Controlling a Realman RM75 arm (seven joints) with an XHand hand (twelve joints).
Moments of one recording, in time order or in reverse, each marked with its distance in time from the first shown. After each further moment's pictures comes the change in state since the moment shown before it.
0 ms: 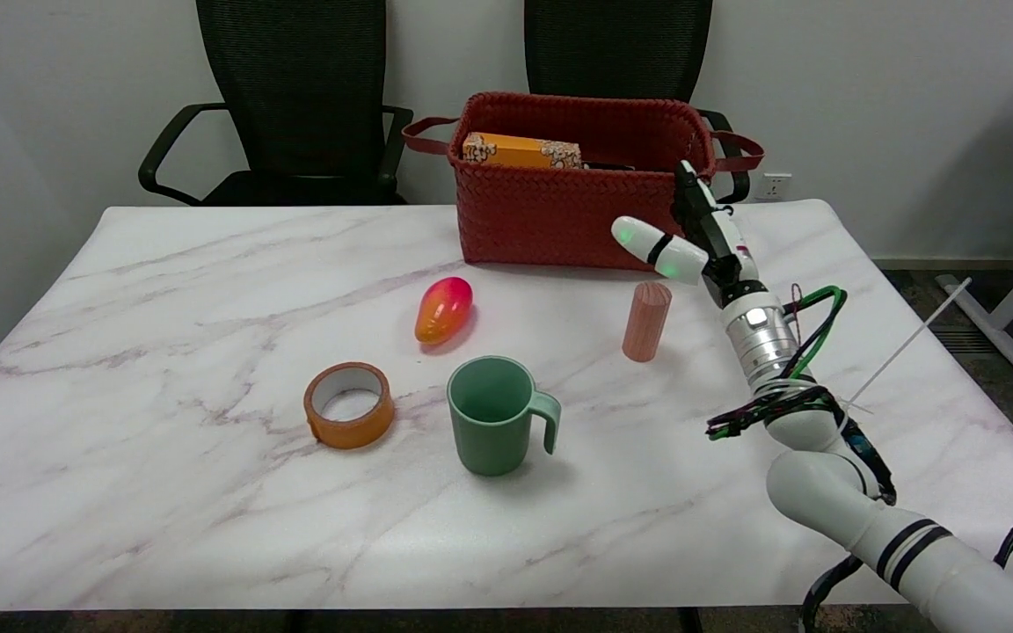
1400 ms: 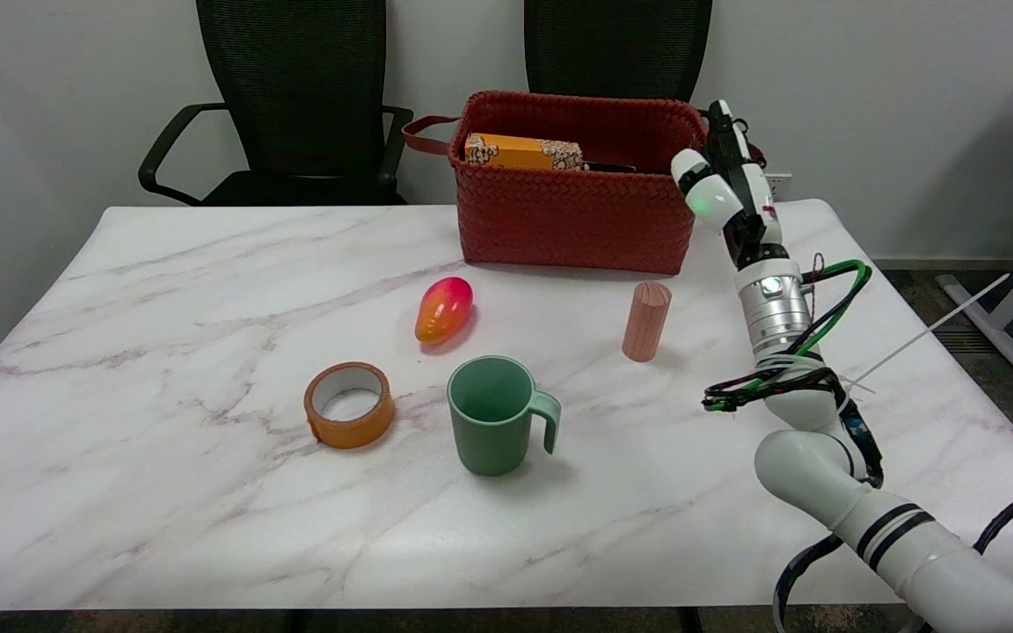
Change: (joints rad) arm 0.047 -0.050 0.060 0.012 -0.063 0.106 -0.005
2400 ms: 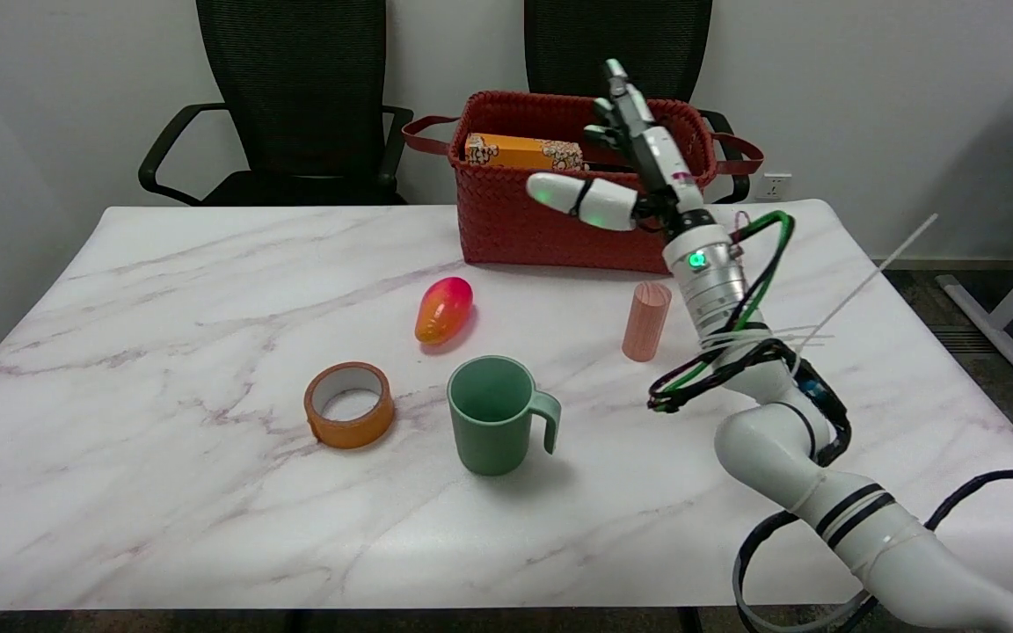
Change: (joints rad) arm 0.071 -0.086 -0.008 0.106 -0.341 -0.166 -0.002
